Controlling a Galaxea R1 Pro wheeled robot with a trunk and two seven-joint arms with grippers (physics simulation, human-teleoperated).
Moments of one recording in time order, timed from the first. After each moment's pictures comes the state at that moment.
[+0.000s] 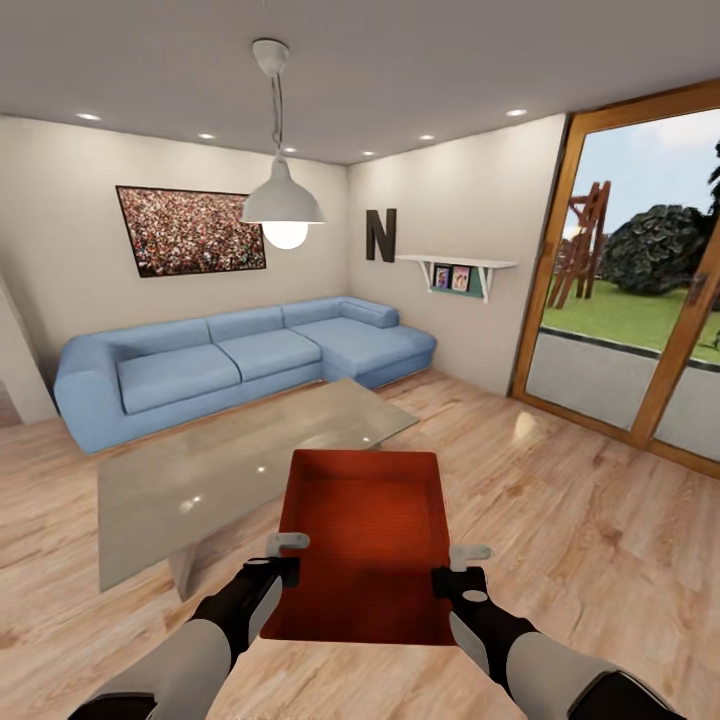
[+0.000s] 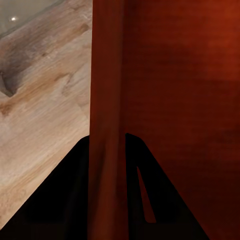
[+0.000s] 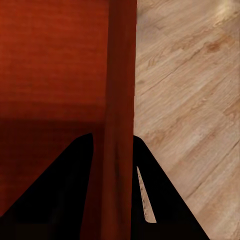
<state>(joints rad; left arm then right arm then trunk) -0.71 -0.15 0.06 -0.33 -0.07 0.26 0.17 -0.73 0.08 0.53 -0.13 -0.44 -0.11 -0.24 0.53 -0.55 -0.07</state>
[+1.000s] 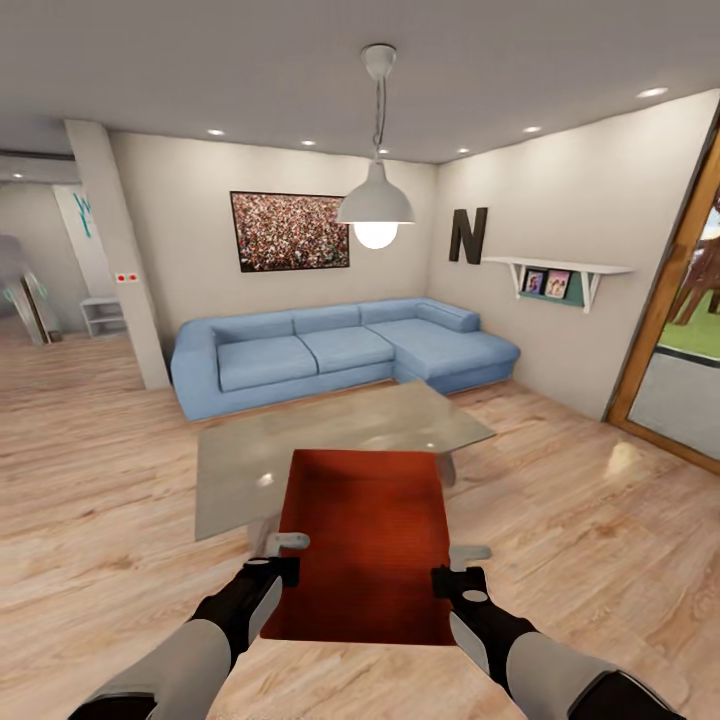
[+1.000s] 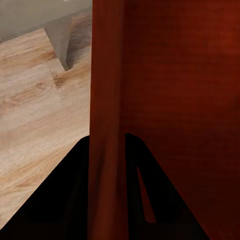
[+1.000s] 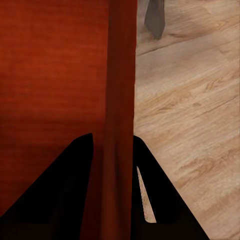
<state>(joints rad) -0.71 -0.15 0.06 -0.33 -0.07 0.26 0.17 -0.73 0.08 0.53 -0.13 -0.44 -0.11 -0.24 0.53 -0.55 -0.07</state>
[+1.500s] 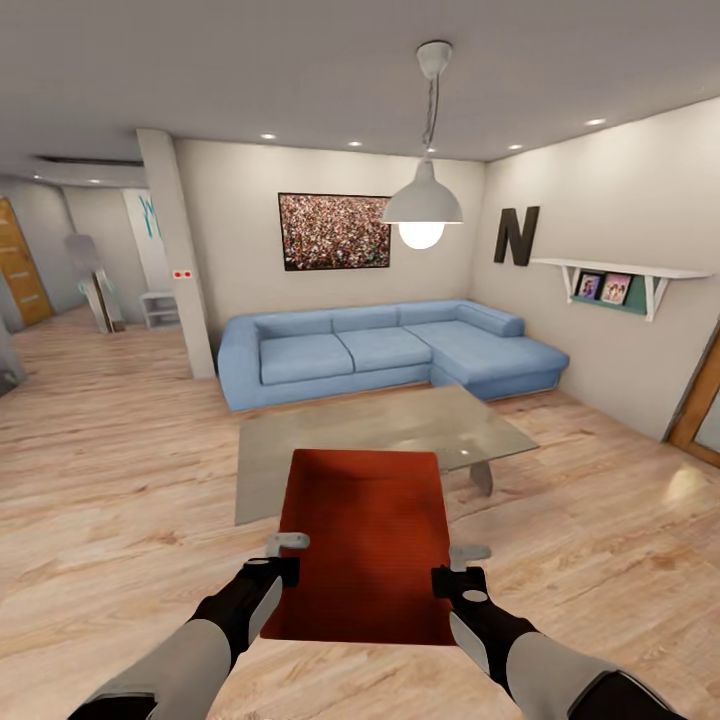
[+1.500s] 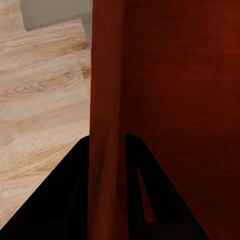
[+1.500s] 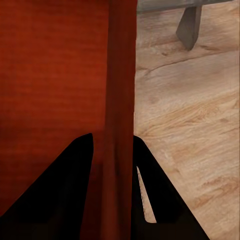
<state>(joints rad) -0.71 -0.15 0.06 -0.33 -0.07 0.26 0.17 -0.73 0.08 0.53 -0.13 -0.44 -0.11 -0.24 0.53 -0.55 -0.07</state>
